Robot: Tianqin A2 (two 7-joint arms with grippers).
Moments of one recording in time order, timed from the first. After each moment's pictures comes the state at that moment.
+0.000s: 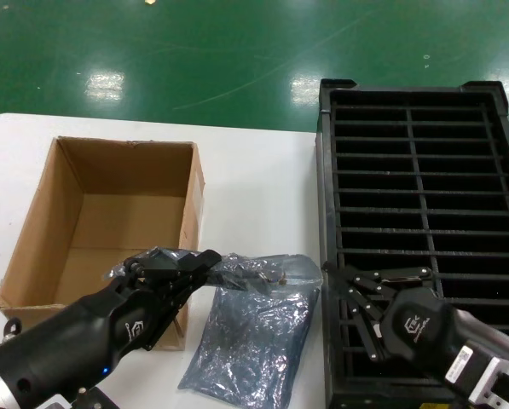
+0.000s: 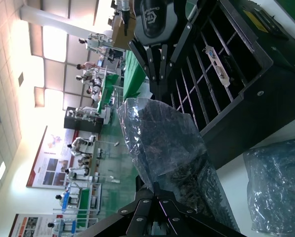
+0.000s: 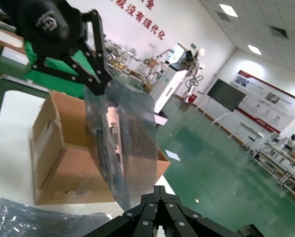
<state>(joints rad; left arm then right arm) 0.08 -0.65 1.50 -1.91 -1.80 0.62 1.11 0.11 0.51 -1.74 1.73 1.78 -0.56 -0.44</state>
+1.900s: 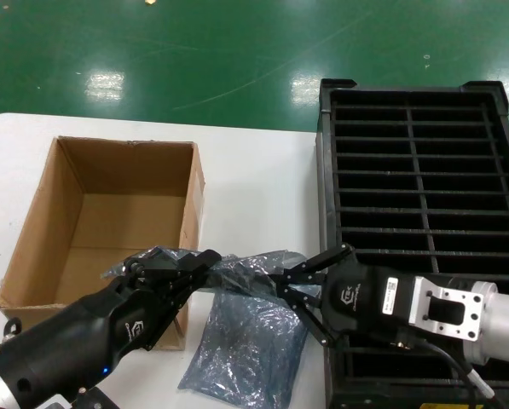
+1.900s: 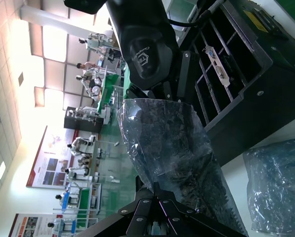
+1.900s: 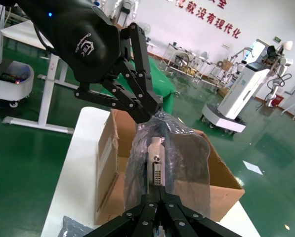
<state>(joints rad) 0.08 -0.65 1.50 -1.91 -1.80 0.62 1.11 0.57 0.55 -2.02 1.57 1.60 -0.84 -0.04</state>
